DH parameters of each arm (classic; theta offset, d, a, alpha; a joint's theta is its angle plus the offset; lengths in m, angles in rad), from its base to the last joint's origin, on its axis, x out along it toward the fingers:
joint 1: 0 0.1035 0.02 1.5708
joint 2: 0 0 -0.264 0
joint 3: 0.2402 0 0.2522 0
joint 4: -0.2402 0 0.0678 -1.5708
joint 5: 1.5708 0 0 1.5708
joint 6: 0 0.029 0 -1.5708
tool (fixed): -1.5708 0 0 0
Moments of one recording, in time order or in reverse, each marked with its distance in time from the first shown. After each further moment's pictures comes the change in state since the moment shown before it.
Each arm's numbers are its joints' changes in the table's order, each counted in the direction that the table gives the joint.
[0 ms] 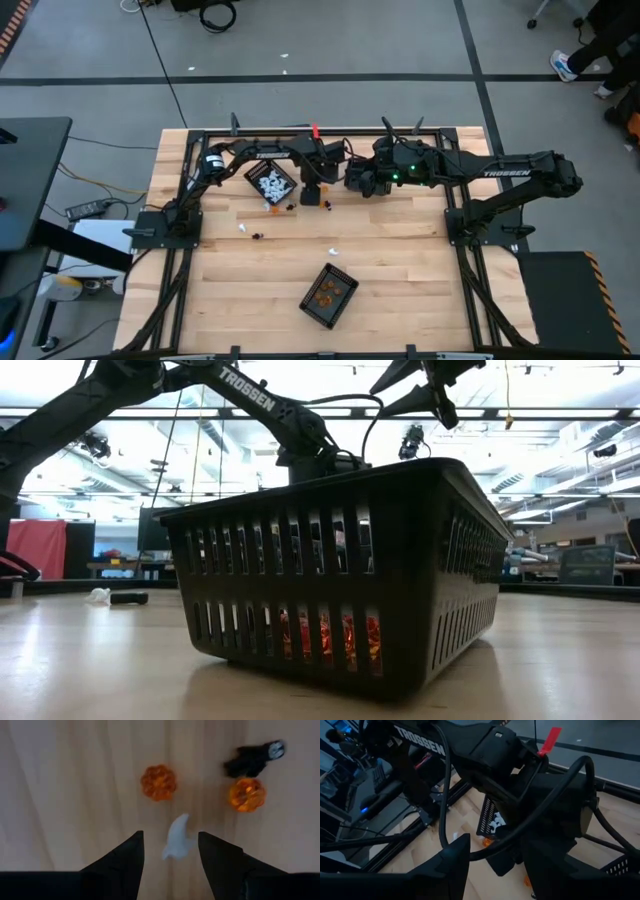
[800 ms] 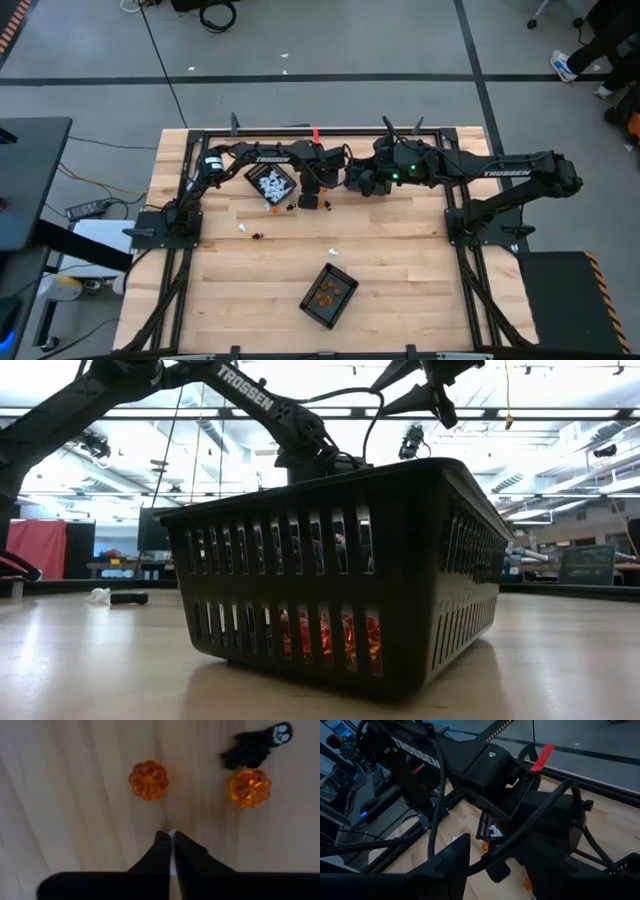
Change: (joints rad) left arm -0.028 -0.003 -0.060 0.044 0.052 0.038; right arm -0.003 0.000 0.000 0.014 -0.014 -0.002
